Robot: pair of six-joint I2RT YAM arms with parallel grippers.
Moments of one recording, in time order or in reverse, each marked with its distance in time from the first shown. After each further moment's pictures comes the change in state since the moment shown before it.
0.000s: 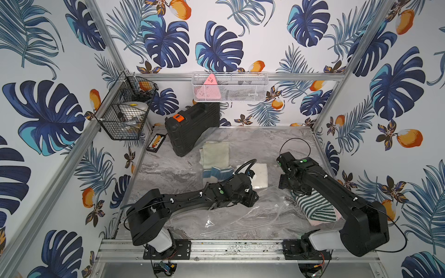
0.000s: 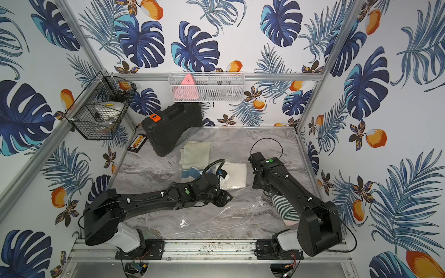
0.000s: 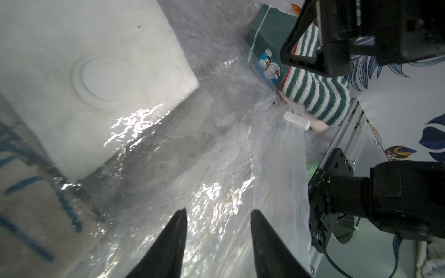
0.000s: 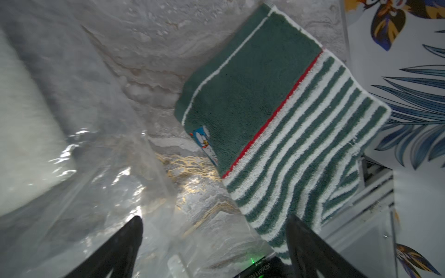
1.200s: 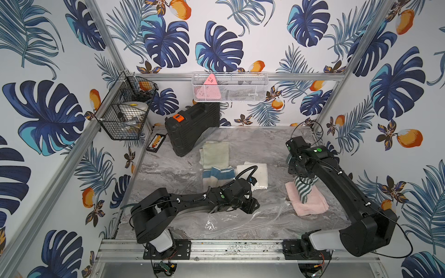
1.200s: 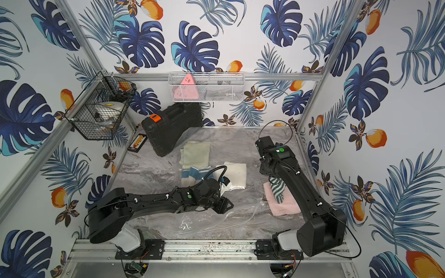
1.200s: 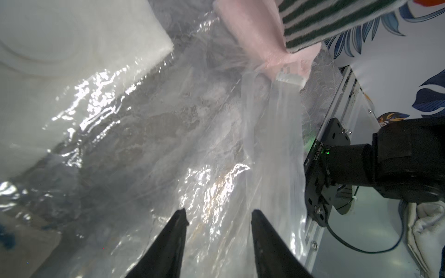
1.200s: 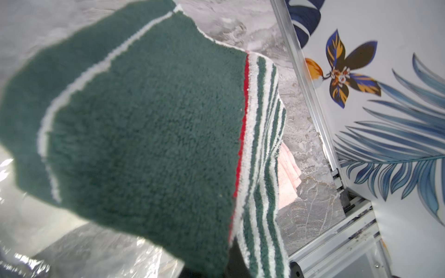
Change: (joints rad) left arm -0.017 0.045 -0.093 0.101 0.094 0.028; right arm -0.009 -0.014 0.325 -0.082 0.034 -0.111
